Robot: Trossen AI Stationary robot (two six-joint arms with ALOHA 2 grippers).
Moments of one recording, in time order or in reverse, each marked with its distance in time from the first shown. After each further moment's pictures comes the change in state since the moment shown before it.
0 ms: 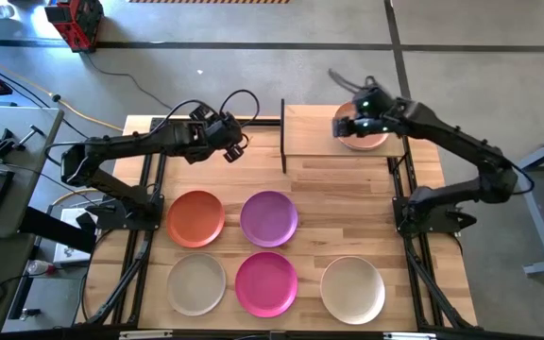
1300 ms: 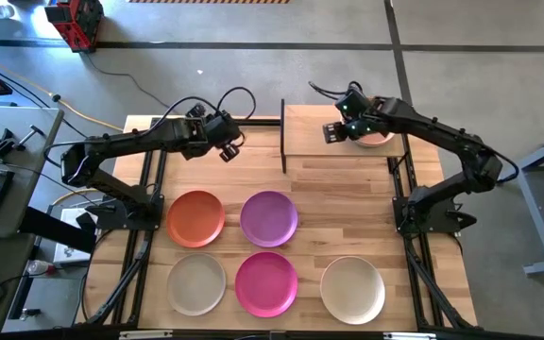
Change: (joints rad) left arm 0.048 0.000 0.000 -0.090 0.082 -0.045; right arm 0.033 0.156 0.073 -0.120 0.105 -0.060
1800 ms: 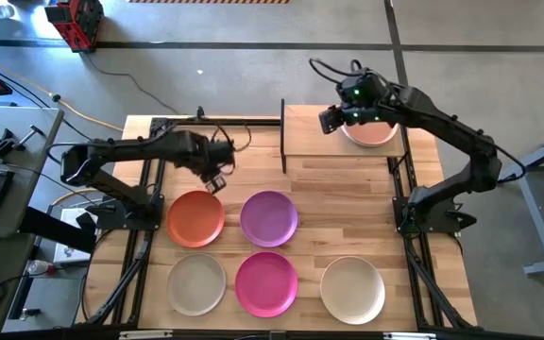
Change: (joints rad) left arm -0.103 0.000 -0.082 -0.337 0.407 -0.256; right arm 0.094 0.000 0.300 0.006 -0.015 -0.161
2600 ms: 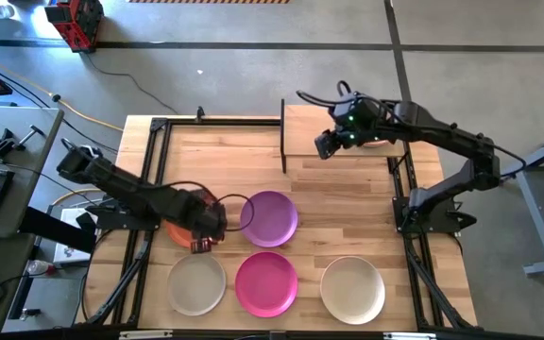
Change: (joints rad) left arm -0.580 -0.002 -0.142 0.142 0.124 -0.123; right arm 0.220 0.000 0.027 -0.108 0.001 0.151
